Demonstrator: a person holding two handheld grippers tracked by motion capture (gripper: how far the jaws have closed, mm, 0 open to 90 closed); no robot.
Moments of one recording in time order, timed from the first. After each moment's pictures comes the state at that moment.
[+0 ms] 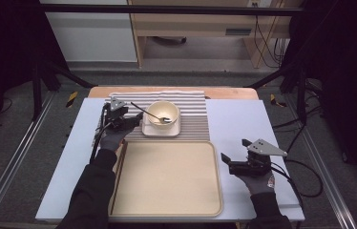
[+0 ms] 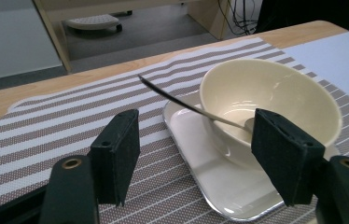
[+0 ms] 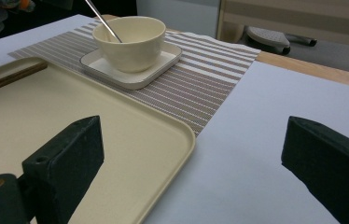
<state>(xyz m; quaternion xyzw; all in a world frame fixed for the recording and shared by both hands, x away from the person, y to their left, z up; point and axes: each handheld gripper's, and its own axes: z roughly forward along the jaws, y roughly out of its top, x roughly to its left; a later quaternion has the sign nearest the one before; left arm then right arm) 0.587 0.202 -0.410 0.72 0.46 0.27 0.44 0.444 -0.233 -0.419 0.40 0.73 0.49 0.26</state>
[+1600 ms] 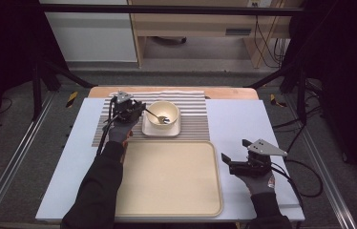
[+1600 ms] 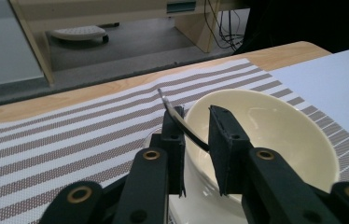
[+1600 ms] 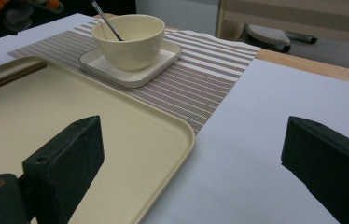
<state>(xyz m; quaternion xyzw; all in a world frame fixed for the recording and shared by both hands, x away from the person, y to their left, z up) 0.612 0.183 -0.406 0.72 0.44 0.26 0.47 0.444 -0.234 -0.420 0.40 0.73 0.49 0.26</state>
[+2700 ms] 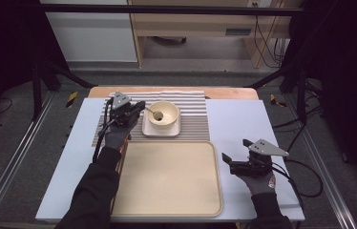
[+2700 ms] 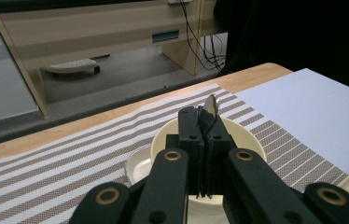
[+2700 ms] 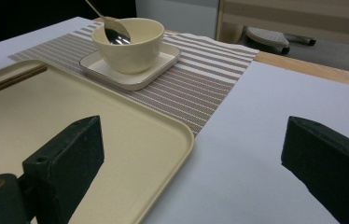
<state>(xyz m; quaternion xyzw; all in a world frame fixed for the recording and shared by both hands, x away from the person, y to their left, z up) 0.568 0.180 -0.372 0.71 0.39 0.28 0.51 0.443 -0.236 -0.419 0.40 0.73 0.49 0.26</state>
